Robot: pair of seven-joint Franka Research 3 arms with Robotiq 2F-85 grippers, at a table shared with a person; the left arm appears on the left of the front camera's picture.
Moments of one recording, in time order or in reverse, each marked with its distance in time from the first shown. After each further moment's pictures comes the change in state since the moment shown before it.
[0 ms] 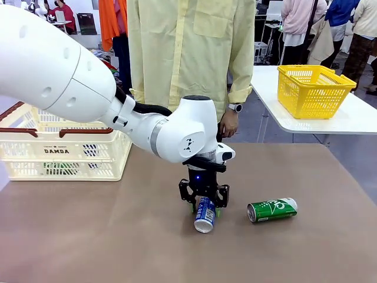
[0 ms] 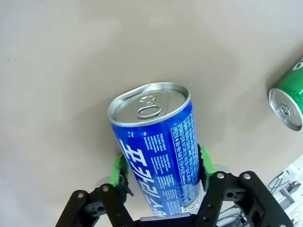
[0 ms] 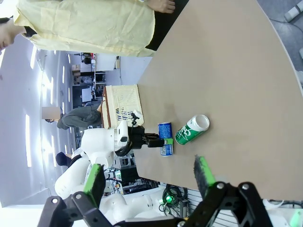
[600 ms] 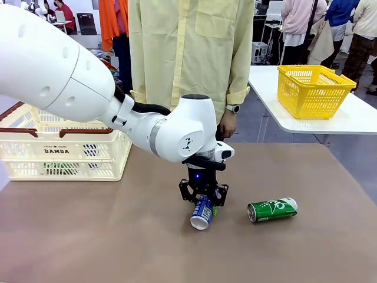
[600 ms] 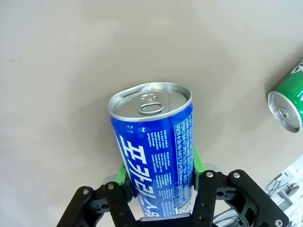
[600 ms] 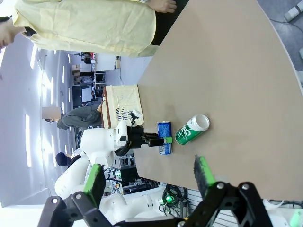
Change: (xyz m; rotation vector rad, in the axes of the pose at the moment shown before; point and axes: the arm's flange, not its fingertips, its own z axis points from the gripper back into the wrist) left arm 0.002 0.003 0.006 -0.009 -0.016 0.013; right arm 0.000 0.000 0.000 0.000 0.000 0.000
